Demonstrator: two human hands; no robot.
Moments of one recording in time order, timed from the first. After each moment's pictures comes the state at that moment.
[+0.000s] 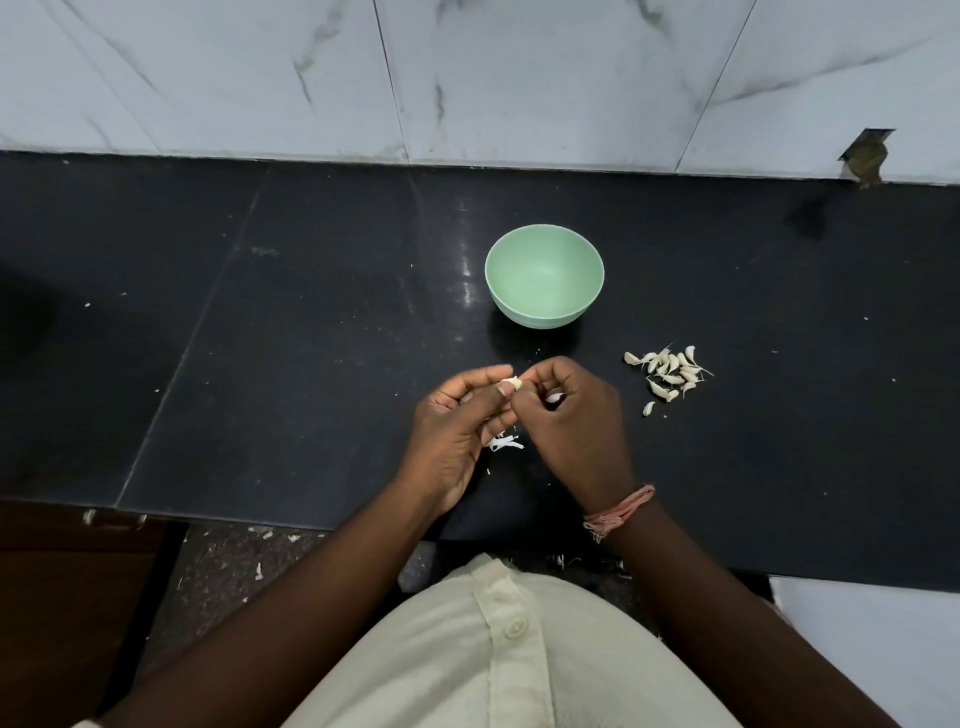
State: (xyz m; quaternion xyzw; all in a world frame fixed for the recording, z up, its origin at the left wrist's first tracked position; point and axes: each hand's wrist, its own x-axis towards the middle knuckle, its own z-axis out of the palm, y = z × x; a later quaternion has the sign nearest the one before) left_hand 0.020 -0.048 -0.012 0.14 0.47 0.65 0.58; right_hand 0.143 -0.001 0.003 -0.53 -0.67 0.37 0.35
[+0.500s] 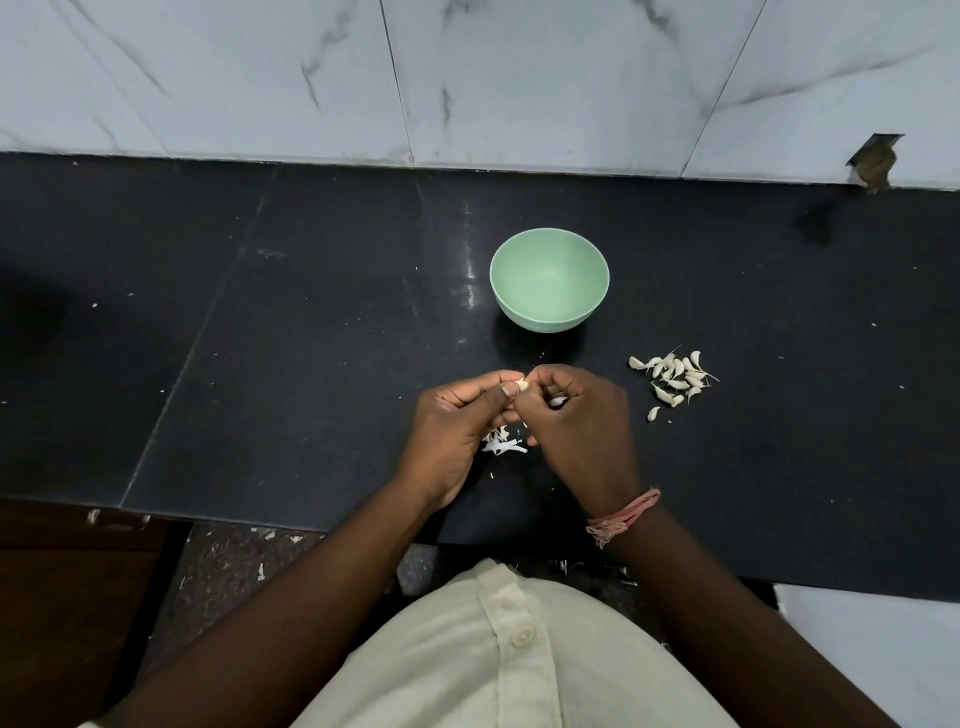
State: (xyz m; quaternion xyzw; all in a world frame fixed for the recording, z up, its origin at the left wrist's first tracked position) left_hand 0.016 -0.044 -0.010 0.22 0.48 0.64 0.56; right_hand 0.142 0.003 0.007 -0.51 -0.70 0.37 0.34
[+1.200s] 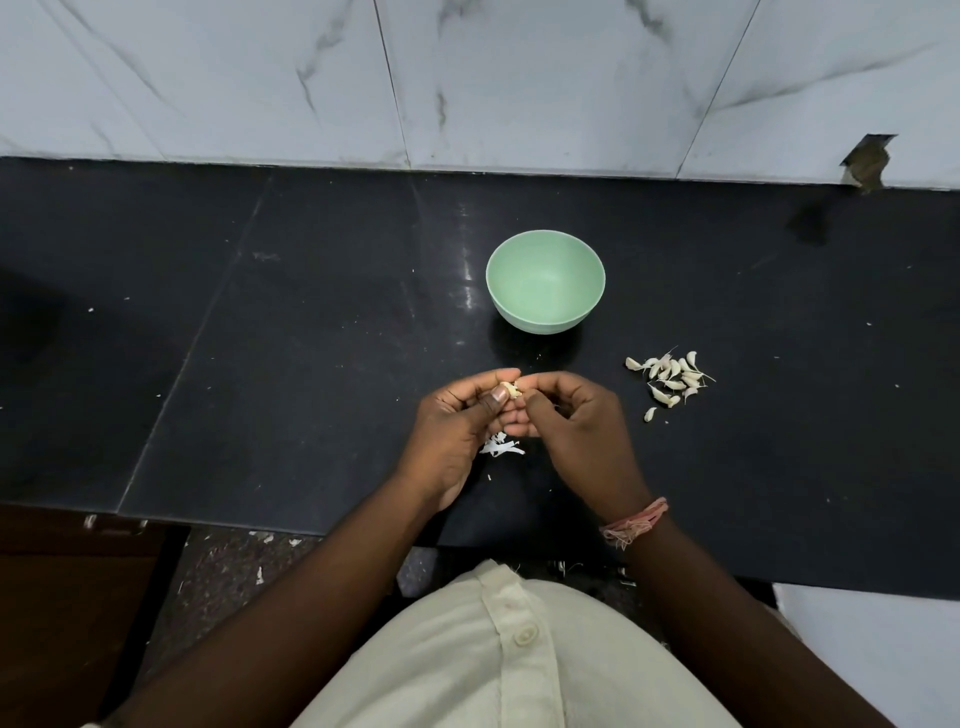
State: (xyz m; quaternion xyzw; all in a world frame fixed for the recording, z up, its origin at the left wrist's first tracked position) left_hand 0.014 -0.040 -0.022 0.19 0.47 0.63 0.59; right_hand 0.148 -0.003 0.006 -0.47 -0.52 0.61 0.37
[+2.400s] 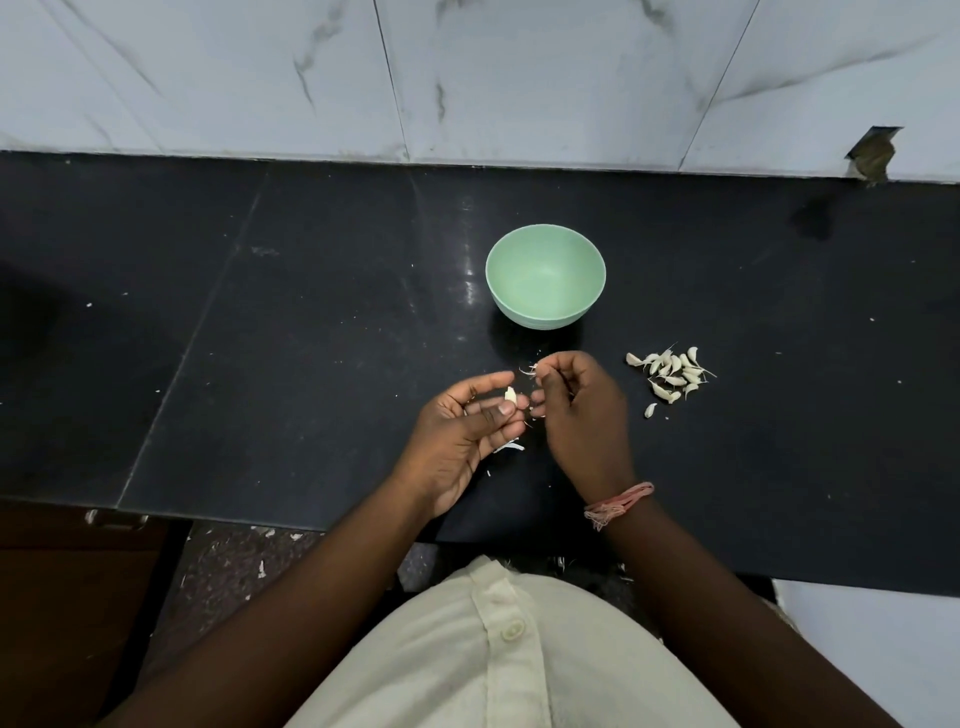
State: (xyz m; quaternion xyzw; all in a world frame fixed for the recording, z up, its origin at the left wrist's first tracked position) left_hand 0.013 -0.048 -0.016 0.13 0.47 0.59 0.64; right_hand 0.145 0.014 -0.019 -0.55 -0.60 0.43 0.39
